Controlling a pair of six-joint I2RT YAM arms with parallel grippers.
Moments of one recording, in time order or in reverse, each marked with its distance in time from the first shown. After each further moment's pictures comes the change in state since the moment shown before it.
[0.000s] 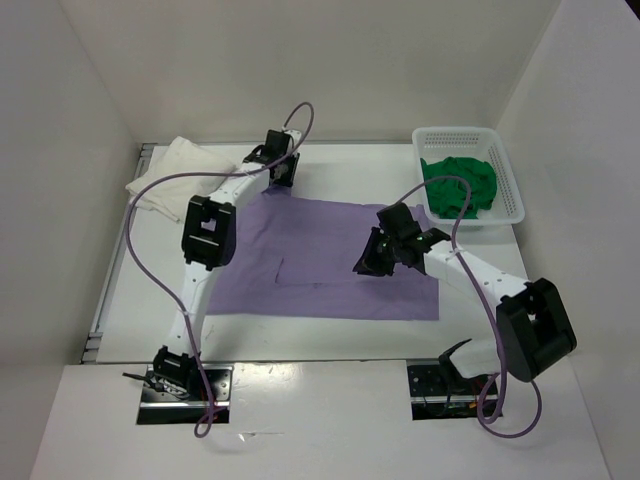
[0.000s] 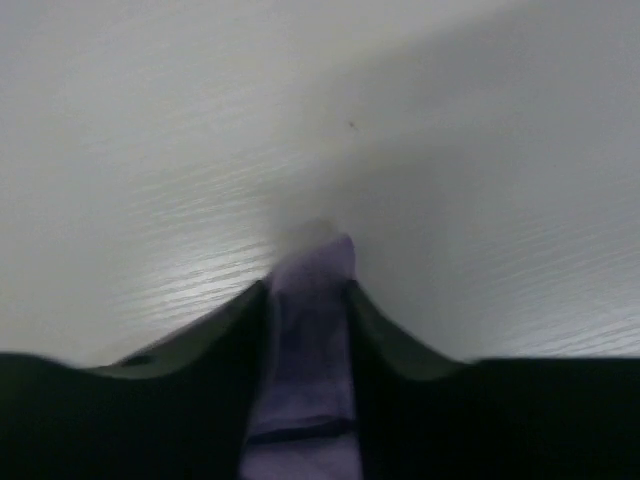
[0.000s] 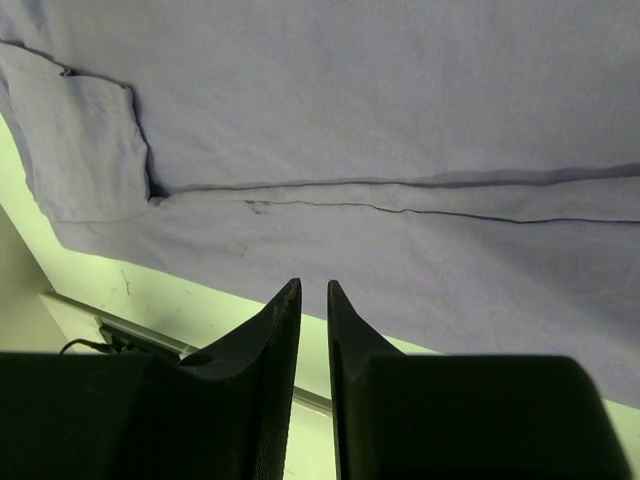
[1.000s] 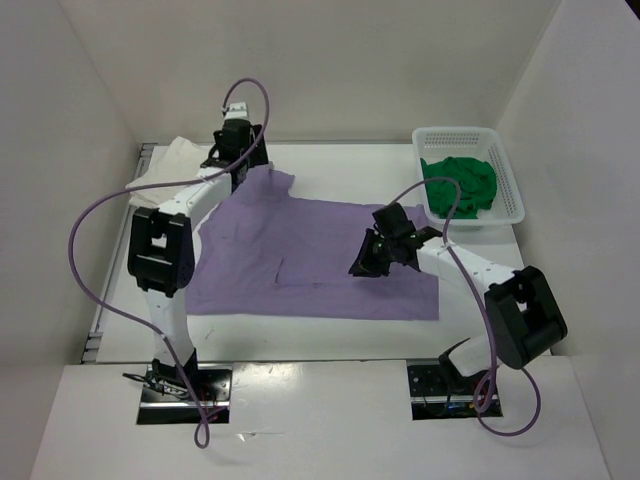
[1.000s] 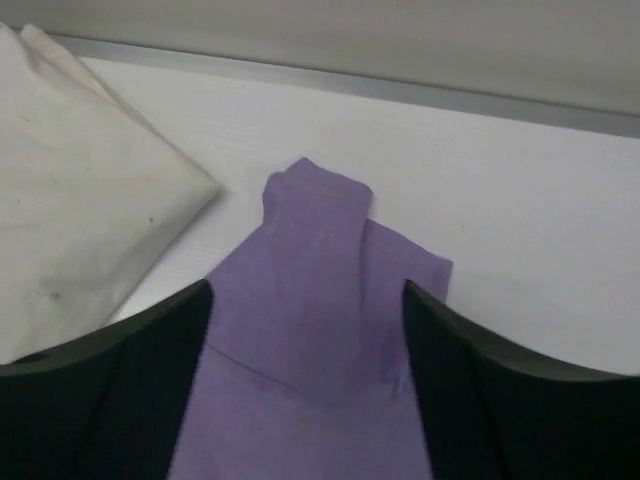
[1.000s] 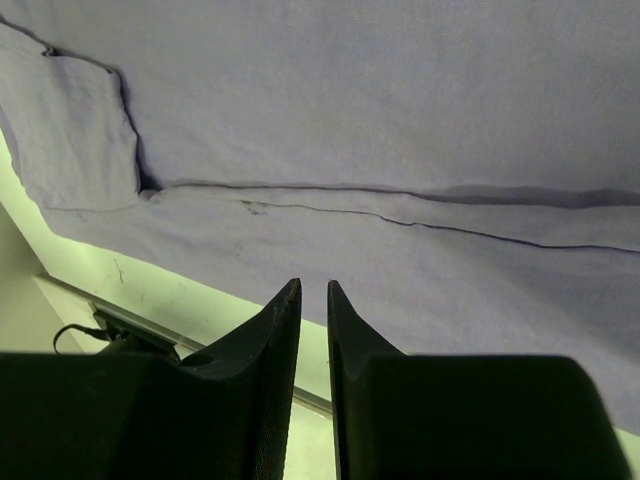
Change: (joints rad) left arm 0.053 -0.562 -0.618 0.377 -0.270 -0.250; right arm 0.000 0.070 0.003 0.043 -0.051 -0.023
